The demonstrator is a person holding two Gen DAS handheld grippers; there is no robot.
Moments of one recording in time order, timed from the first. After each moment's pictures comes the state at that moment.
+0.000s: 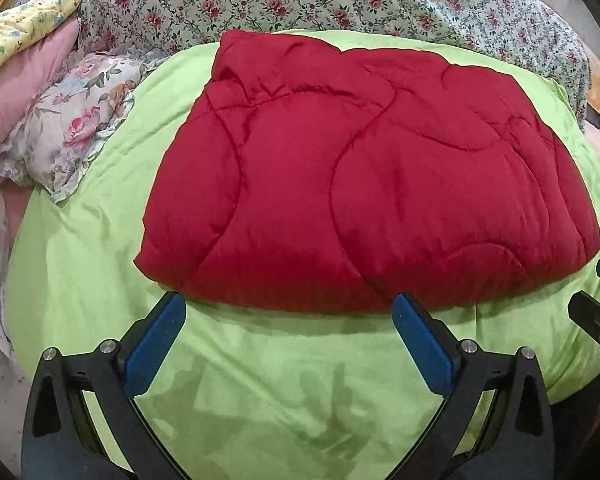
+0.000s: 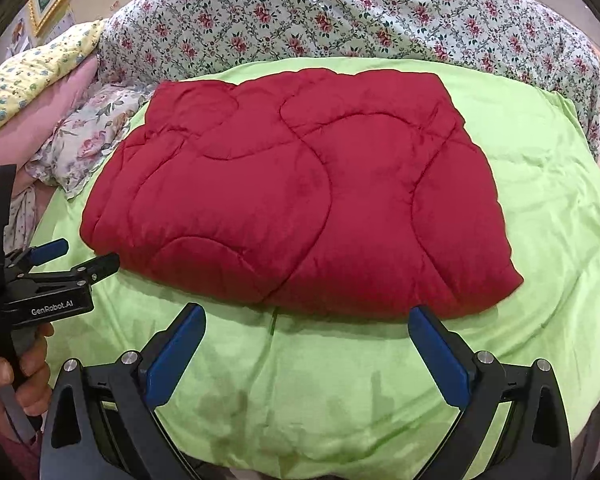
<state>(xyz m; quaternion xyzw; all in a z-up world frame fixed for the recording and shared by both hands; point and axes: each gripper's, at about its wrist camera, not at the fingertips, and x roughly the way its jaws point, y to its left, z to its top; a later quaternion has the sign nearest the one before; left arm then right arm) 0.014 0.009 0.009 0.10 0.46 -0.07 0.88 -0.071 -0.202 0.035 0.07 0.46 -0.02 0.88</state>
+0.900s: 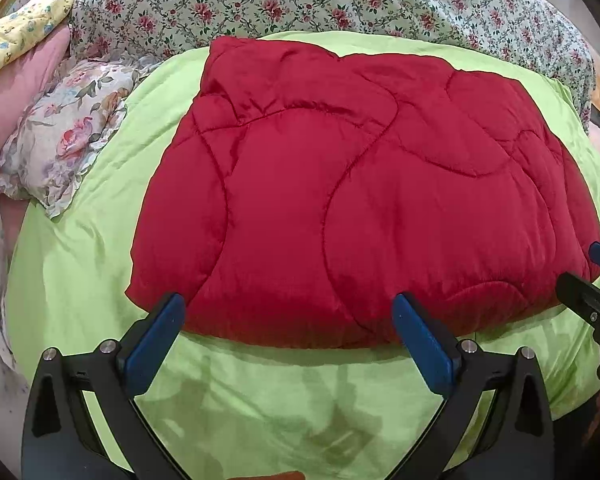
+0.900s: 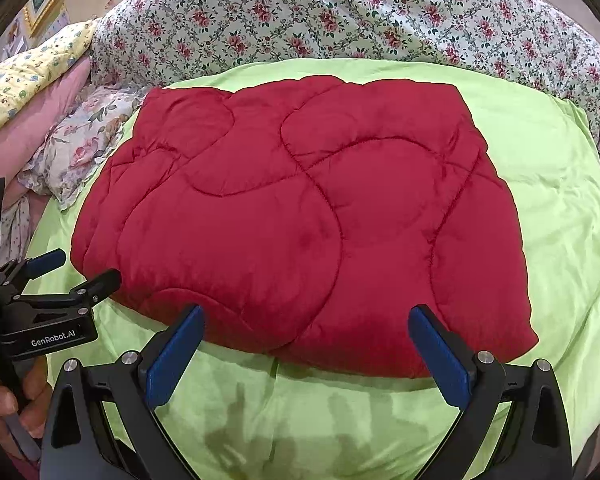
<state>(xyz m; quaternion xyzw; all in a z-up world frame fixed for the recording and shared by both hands) 0.037 -0.003 0.013 0.10 0.47 -0.07 0.87 -0.030 -0.206 0.037 0.07 0.47 -0.01 0.88</state>
